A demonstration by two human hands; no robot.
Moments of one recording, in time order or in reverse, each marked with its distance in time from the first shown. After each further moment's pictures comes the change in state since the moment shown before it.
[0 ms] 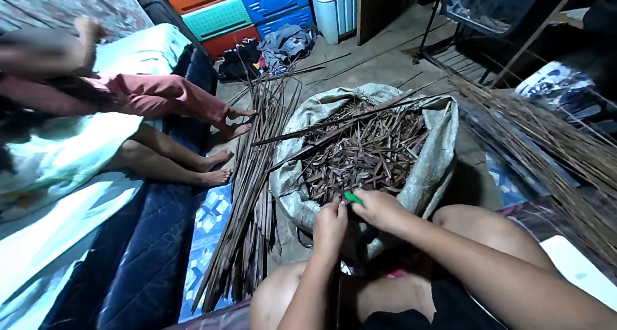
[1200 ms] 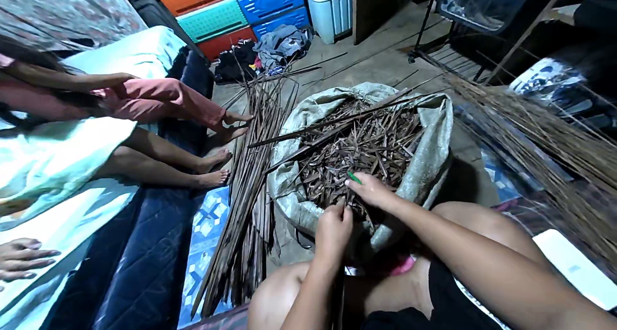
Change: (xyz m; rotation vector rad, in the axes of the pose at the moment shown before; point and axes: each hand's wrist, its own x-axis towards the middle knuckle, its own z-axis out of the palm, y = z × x) left_hand -0.011 0.006 0.008 0.049 -0.006 0.085; right_hand 0.034 0.016 -0.008 0.406 0.115 0.027
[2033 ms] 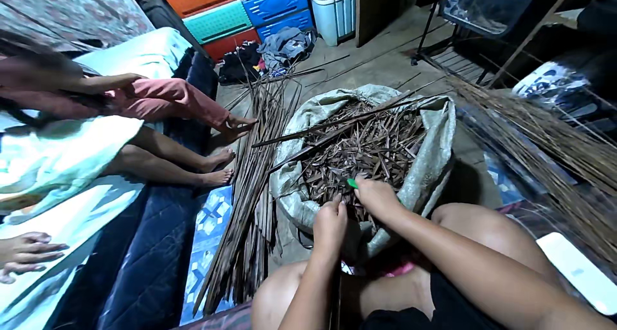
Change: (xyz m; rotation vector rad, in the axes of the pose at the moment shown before) left_hand 0.009 -0.004 -0.006 0.005 0.002 -0.073; right_hand -0.010 -0.013 0.015 -0.604 0.087 0.148
